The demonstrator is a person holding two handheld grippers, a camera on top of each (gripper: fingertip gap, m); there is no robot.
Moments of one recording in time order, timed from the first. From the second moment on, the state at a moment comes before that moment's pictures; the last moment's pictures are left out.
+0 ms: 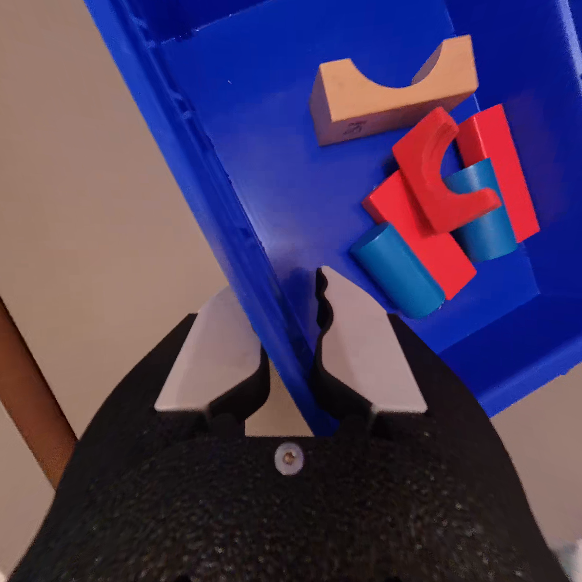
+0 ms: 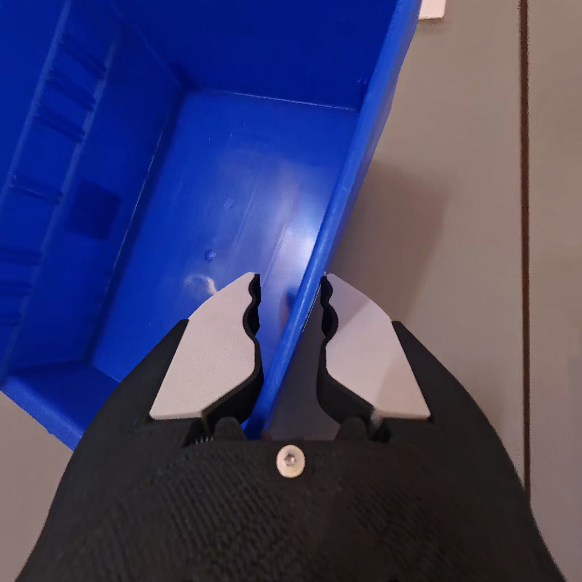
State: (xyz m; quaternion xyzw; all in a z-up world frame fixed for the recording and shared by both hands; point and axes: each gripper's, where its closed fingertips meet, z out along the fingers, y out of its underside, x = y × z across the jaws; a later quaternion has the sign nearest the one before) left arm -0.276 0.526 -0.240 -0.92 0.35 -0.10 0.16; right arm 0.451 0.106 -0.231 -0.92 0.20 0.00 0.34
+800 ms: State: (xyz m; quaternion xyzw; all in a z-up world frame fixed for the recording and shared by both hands) left arm -0.291 0.545 -0.146 -0.85 0.29 -0.09 0.42; right arm 0.464 0.107 -0.214 -0.90 0.20 -0.05 0.38
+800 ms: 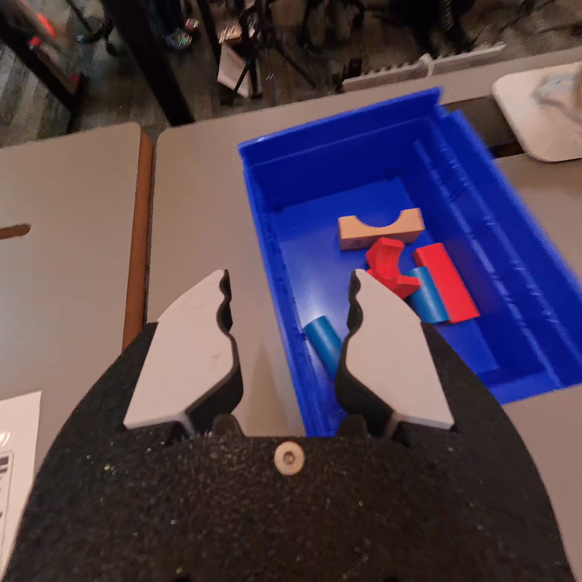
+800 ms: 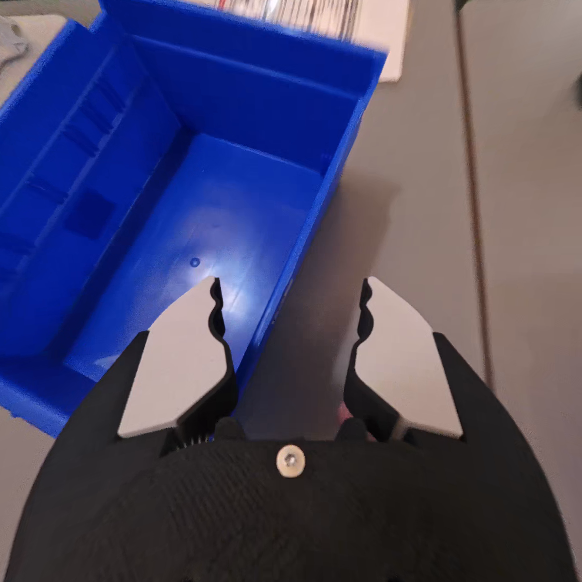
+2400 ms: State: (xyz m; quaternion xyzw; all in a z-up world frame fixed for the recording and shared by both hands) left arm -0.284 0.474 -0.285 -0.98 0.18 0.05 0.01; right arm 0.178 0.127 -0.211 -0.88 -0.06 0.00 0.47
